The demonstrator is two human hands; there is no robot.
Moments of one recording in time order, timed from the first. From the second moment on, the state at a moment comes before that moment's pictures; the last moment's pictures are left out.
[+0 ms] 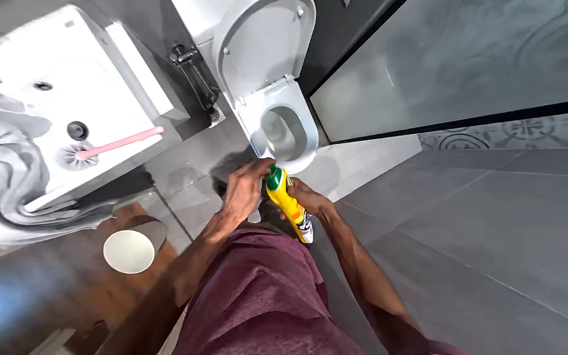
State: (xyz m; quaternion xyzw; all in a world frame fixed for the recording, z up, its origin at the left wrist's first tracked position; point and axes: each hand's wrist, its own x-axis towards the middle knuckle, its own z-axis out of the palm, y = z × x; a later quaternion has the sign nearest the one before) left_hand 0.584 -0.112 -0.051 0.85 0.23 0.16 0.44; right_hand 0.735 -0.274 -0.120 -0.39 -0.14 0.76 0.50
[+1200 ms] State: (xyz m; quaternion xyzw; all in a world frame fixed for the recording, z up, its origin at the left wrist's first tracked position) left_hand 0.602 -0.150 -0.175 0.68 0.41 -0.05 0.61; right_hand 0.776 -0.283 -0.261 -0.79 -0.20 0.38 0.43
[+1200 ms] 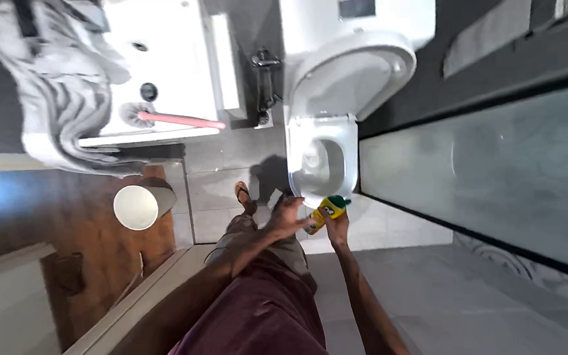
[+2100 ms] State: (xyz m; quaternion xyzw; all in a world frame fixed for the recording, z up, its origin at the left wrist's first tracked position) left_hand 0.321 -0.046 -0.066 0.31 0.62 0.60 0.41; right_hand 0.436 0.008 -0.106 -0.37 -0.81 0.35 0.28
